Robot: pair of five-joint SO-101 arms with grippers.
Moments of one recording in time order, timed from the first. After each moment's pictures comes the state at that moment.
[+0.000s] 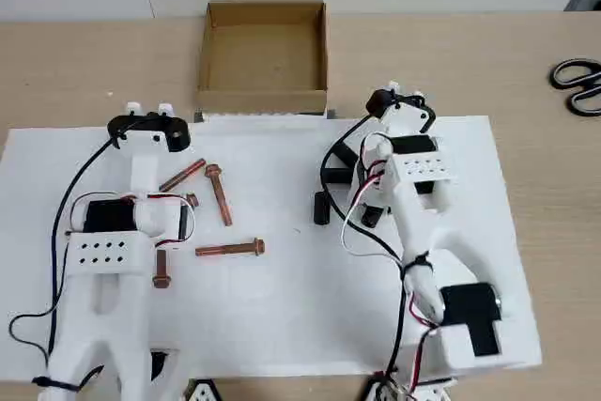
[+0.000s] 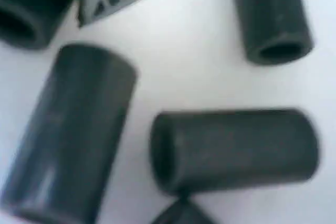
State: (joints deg) left arm -6.8 -33.7 46.0 72.5 -0.2; right arm -9.4 3.4 22.1 63.9 -19.5
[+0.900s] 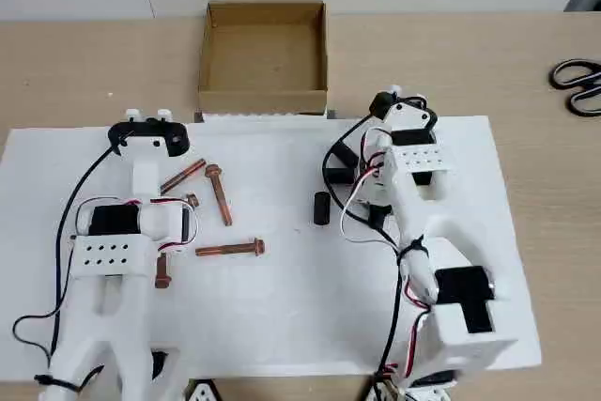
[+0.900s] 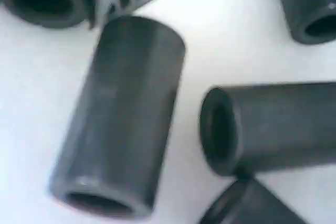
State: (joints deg) left arm -6.8 -33.7 50.1 68.1 2.1; right arm -9.2 9.1 16.4 67.7 -19.5
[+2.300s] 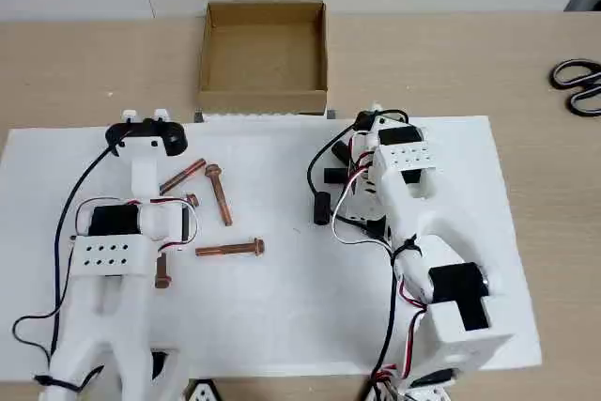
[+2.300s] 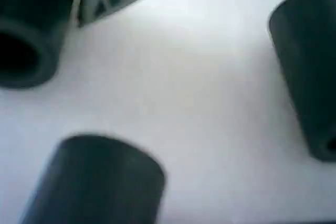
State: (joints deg) left arm -6.8 -33.7 50.2 68.1 3.5; right arm -11.5 9.4 16.8 76.1 -17.4
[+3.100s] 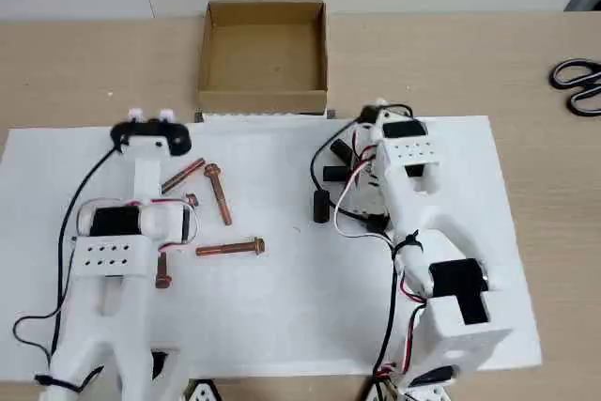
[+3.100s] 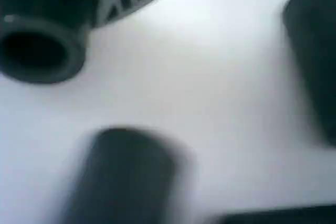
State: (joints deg) left arm -6.8 -33.7 49.2 66.5 -0.7; right arm -11.4 9.7 11.3 80.2 -17.2
